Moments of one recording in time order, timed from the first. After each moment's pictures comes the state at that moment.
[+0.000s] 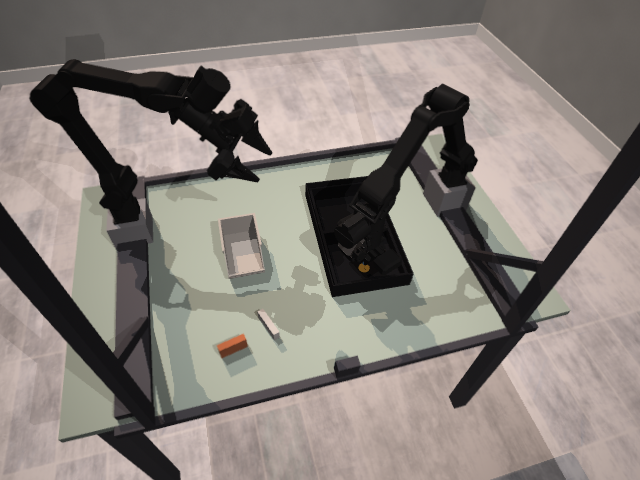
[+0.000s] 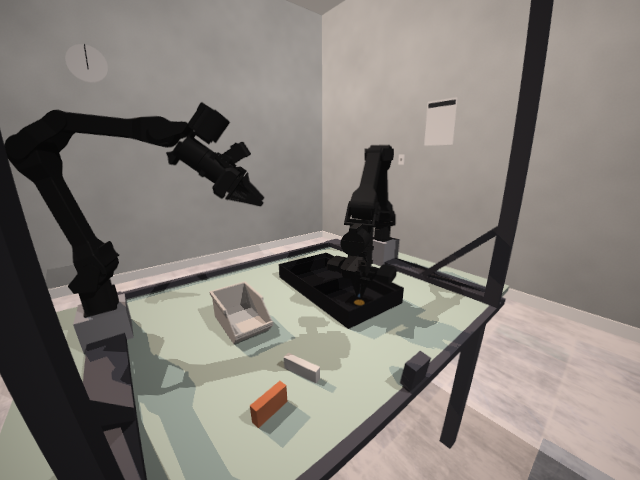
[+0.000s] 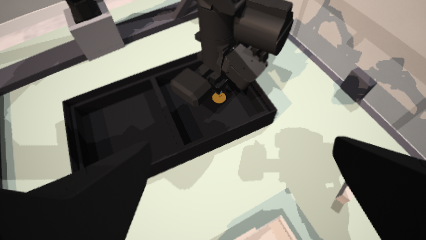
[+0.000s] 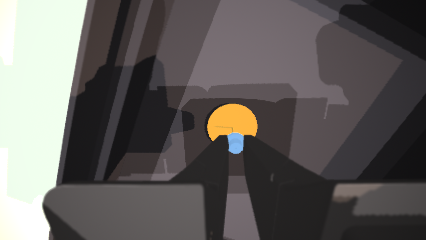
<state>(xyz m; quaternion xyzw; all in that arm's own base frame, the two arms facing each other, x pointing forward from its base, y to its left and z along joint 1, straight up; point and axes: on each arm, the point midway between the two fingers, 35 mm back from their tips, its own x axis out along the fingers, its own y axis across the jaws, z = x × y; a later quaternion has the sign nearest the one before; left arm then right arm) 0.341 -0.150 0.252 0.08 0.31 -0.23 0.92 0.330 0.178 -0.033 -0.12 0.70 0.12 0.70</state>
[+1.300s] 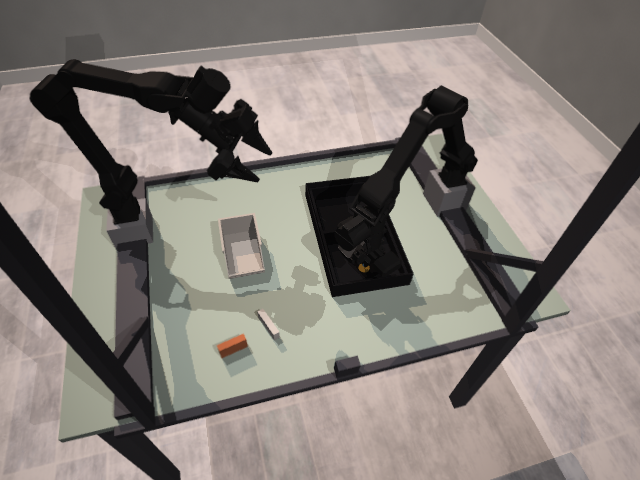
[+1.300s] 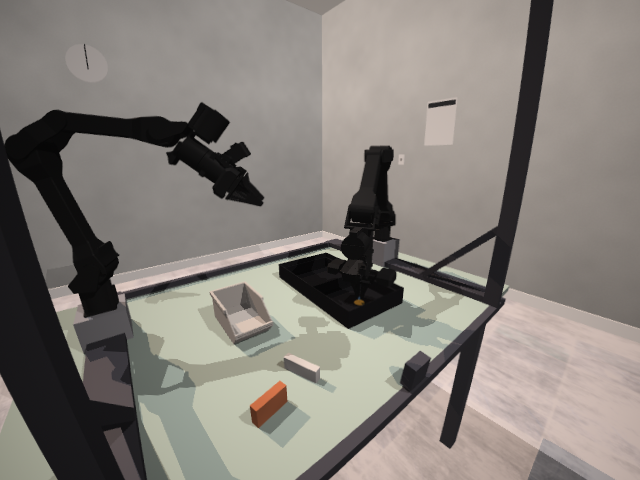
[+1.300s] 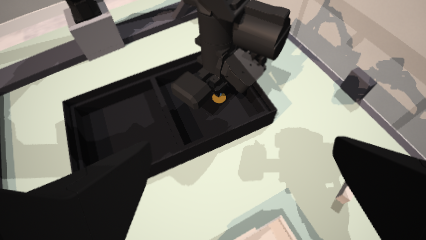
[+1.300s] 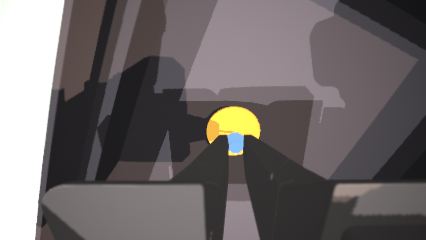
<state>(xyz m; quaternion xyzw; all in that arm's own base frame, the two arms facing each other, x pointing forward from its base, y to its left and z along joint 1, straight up) 0.341 -0.150 0.252 0.08 0.31 -0.23 0.92 0.328 0.177 -0.043 -0.12 0.70 0.12 0.70</state>
